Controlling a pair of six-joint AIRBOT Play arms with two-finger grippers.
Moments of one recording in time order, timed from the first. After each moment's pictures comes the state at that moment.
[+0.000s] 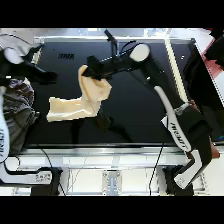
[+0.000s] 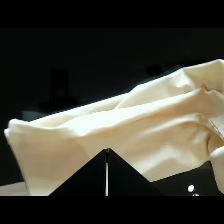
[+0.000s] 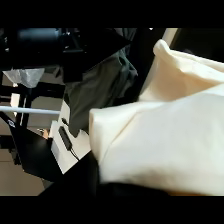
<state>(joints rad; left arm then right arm) 0.13 -1.45 1.61 1.30 -1.35 -1.33 0.56 -1.81 2.05 -0.66 1.07 1.72</state>
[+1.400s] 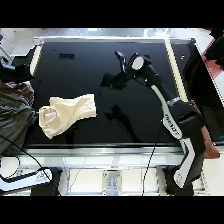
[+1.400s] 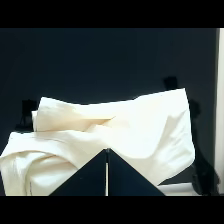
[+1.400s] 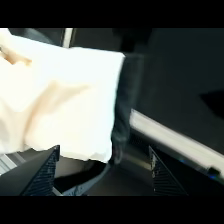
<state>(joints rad) 0.32 -1.33 1.61 1.15 -1.41 -1.32 0.40 -1.98 1.96 -0.91 1.21 1.62</state>
